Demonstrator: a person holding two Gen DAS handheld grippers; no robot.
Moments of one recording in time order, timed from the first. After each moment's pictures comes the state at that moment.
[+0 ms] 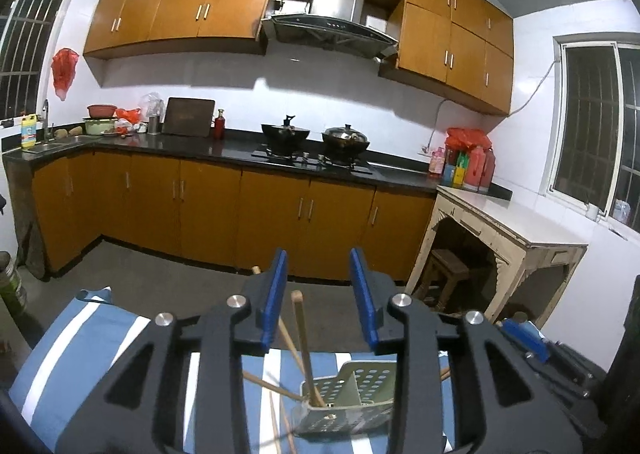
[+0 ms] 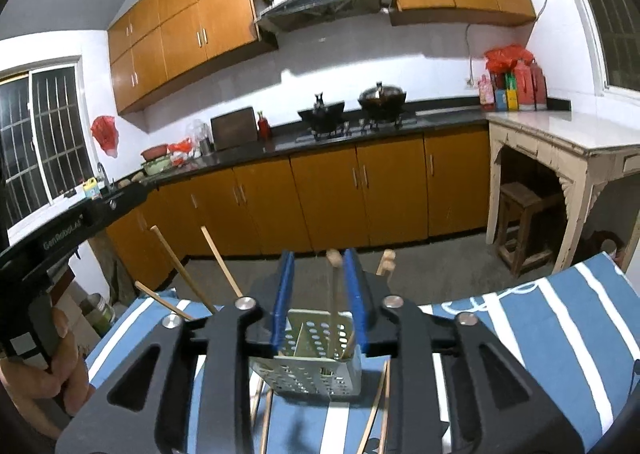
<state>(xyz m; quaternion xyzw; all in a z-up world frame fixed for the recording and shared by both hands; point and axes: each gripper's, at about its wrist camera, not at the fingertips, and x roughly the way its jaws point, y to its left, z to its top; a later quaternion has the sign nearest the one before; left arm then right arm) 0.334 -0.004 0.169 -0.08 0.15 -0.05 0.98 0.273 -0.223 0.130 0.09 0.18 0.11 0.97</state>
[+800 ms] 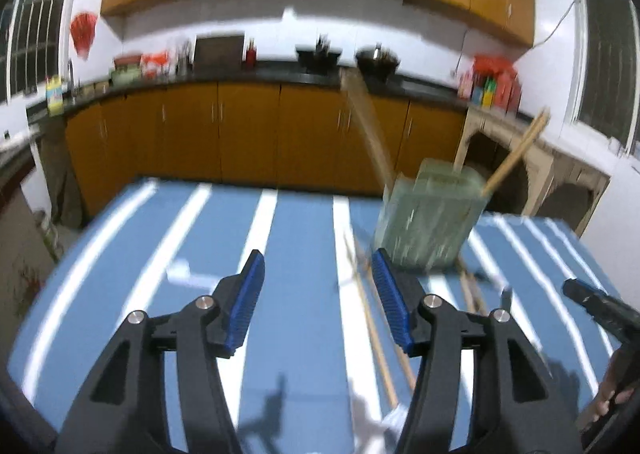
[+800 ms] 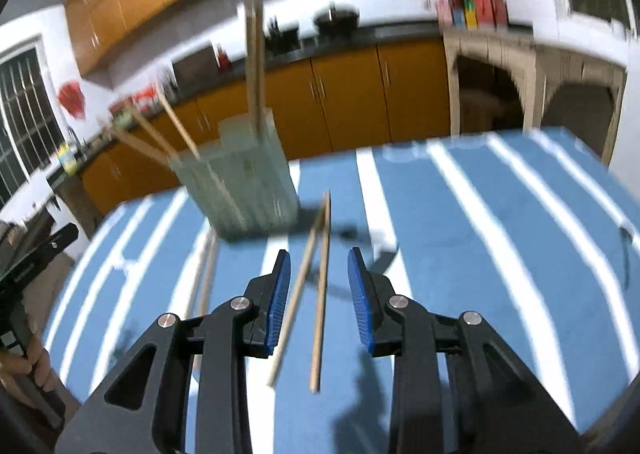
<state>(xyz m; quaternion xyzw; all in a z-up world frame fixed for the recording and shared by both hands) 0.224 0.050 0.011 -0.05 0.29 -0.01 0.96 0.207 -0.262 -0.019 0.11 0.34 0.07 0.93</state>
